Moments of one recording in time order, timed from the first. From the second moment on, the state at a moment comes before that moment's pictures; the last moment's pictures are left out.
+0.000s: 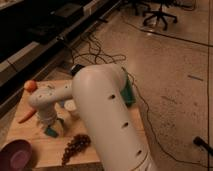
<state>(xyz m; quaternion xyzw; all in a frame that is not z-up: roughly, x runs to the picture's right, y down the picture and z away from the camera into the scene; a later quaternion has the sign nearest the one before) -0.324 0.221 0.817 -0.29 -0.30 -0.50 0.75</state>
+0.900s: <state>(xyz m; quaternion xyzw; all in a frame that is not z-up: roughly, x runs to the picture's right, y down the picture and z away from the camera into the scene) -0.308 0.174 0.769 -0.30 -0.26 -0.53 0.75</state>
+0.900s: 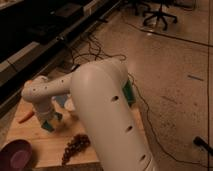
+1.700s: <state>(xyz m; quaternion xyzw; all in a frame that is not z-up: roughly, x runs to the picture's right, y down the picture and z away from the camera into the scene) -0.230 0.127 0.725 -0.29 -0.26 -0.51 0.76</state>
